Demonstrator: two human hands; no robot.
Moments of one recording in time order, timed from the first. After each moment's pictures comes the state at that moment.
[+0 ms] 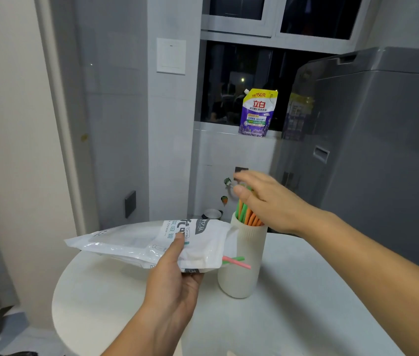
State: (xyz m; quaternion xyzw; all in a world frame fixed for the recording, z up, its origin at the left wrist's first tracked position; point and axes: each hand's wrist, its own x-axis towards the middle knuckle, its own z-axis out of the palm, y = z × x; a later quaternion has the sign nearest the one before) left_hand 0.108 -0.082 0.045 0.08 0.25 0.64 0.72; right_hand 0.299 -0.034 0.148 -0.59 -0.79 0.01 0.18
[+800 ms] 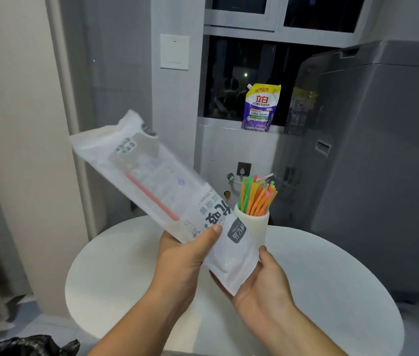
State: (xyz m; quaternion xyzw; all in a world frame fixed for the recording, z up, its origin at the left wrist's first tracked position) left_hand 0.105 -0.095 0.046 0.39 0.26 0.66 0.59; right_hand 0.220 -0.138 0.061 -0.42 -0.11 0.63 0.64
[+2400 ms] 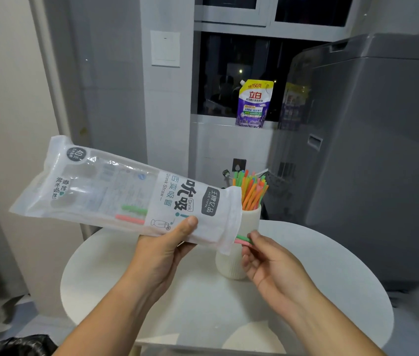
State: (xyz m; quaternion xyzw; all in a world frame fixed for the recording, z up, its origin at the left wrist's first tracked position) left_hand 0.082 -0.090 0.052 0.39 0.26 0.62 0.63; right_hand 0.264 -0.133 0.060 -0.39 -0.19 0.62 0.66
